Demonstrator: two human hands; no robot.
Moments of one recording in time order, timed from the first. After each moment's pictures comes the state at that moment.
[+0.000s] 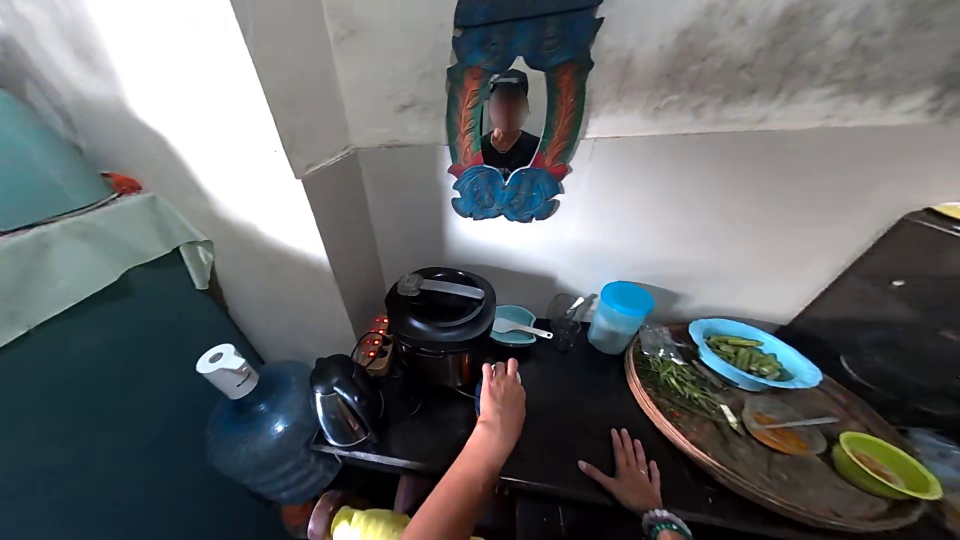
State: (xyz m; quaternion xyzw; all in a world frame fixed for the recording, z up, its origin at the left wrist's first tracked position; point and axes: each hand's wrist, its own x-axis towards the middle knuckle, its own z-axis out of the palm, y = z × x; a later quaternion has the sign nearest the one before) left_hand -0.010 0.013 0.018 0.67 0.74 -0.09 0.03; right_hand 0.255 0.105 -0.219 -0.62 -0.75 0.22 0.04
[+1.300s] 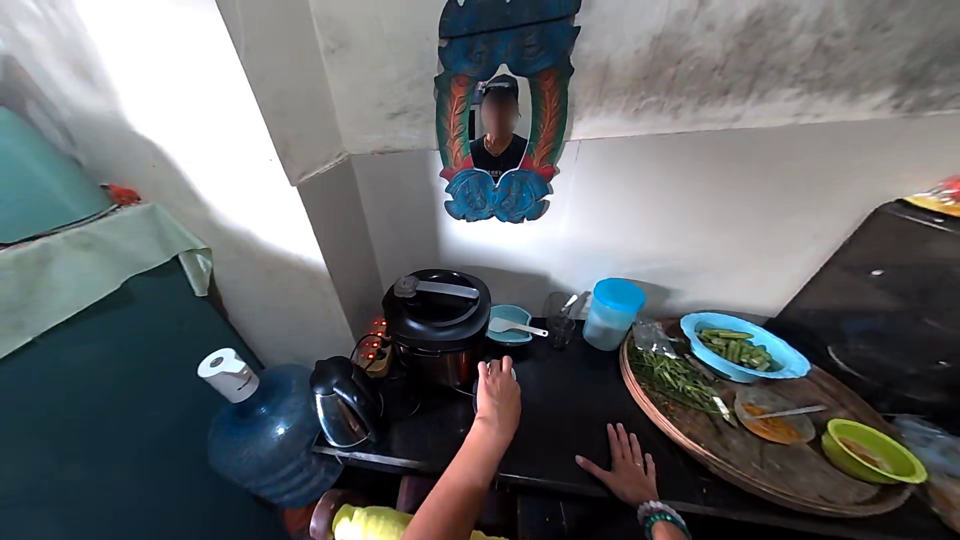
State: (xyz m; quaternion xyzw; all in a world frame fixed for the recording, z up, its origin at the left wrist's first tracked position) left_hand -0.005 0.012 0.019 0.65 0.75 -0.10 0.02; right_hand 0.256 0.107 -0.220 -0.63 -0.75 0.21 0.03
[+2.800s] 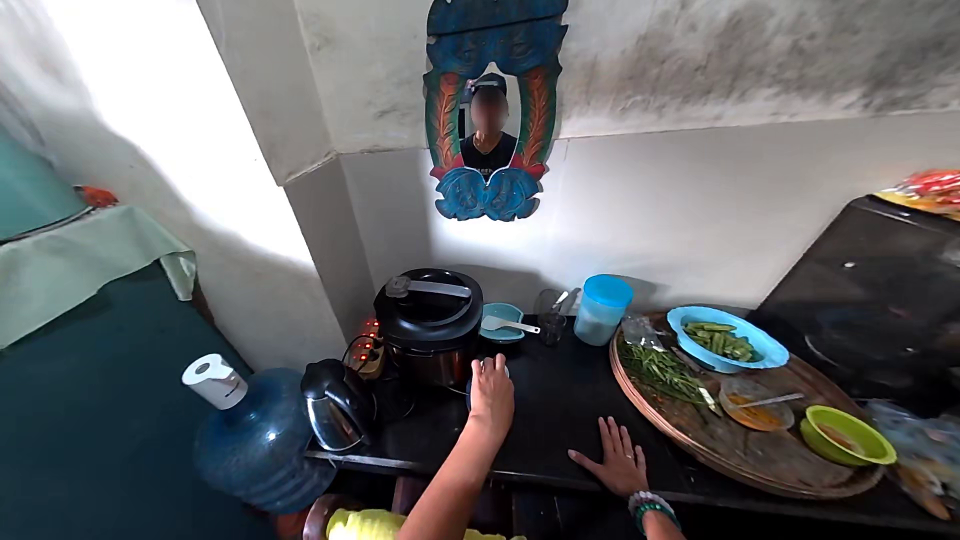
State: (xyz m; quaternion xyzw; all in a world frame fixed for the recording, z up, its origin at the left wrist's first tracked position) left_hand -0.006 0.013 0.019 0.66 0.75 -0.09 0.02; right_hand 0.255 0.105 -0.218 -0.63 -0.75 0.22 0.03
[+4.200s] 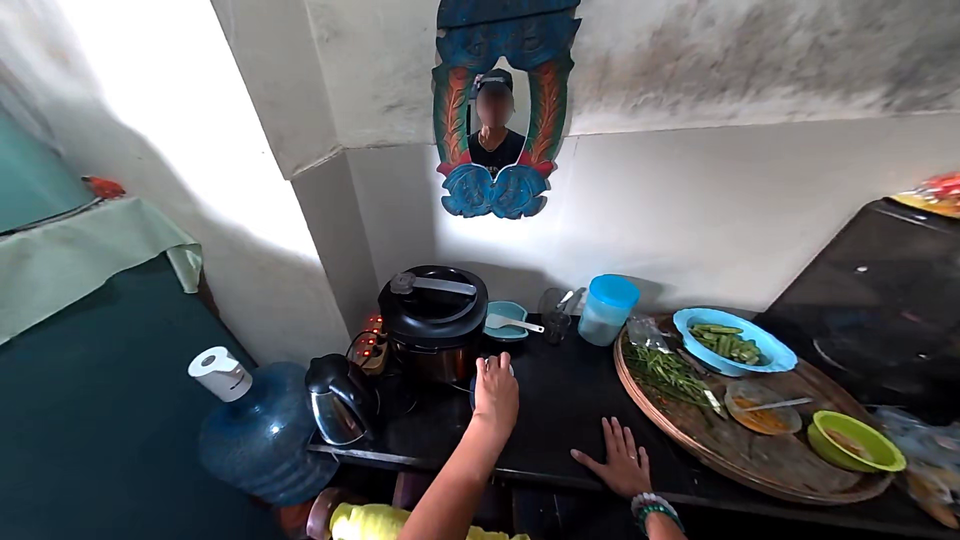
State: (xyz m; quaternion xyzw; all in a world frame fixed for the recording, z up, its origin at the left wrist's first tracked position) left_hand -0.007 0.013 0.017 0.66 0.75 -0.10 0.02; right_hand 0.254 0.107 -0.220 -0.63 -0.75 0.21 0.03
